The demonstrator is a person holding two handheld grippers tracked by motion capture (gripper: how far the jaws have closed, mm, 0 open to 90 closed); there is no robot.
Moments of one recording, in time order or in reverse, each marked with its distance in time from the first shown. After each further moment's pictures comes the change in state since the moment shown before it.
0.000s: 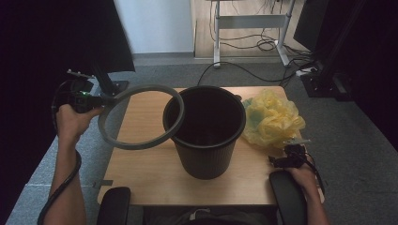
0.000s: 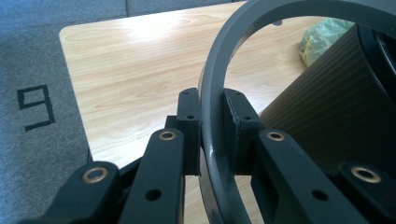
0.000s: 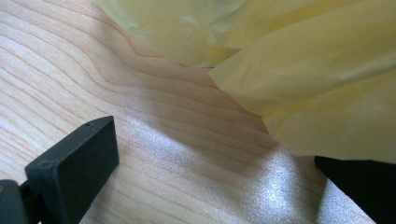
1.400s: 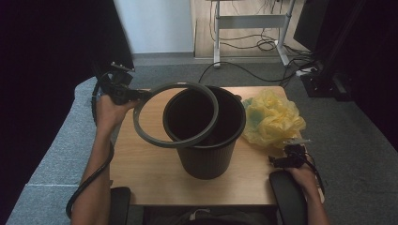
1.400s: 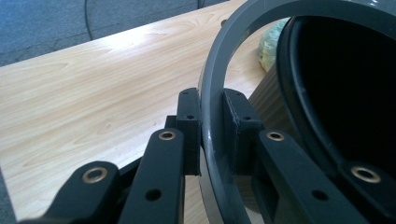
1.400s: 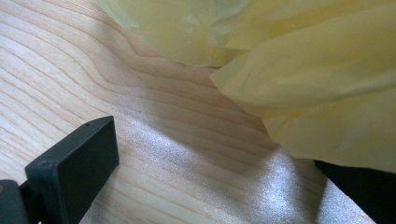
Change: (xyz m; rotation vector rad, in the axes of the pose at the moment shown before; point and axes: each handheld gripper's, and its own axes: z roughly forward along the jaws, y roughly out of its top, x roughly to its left) left arm -0.075 0.042 0.058 0.008 -0.085 0.127; right arm 0.000 0.000 0.000 0.000 -0.001 0.000
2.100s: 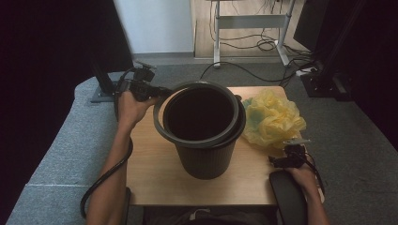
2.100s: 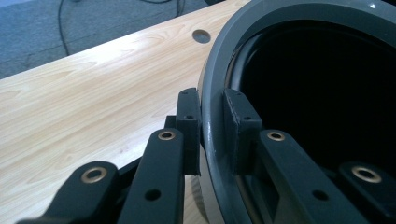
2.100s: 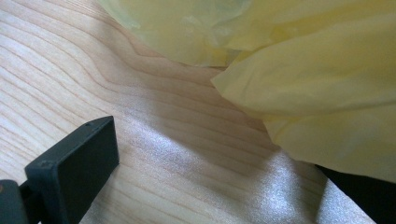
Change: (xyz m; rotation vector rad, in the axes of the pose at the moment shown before) left arm -0.038 0.026 0.037 -0.008 -0.059 0.052; right arm 0.000 0.000 0.000 -0.001 0.002 -0.003
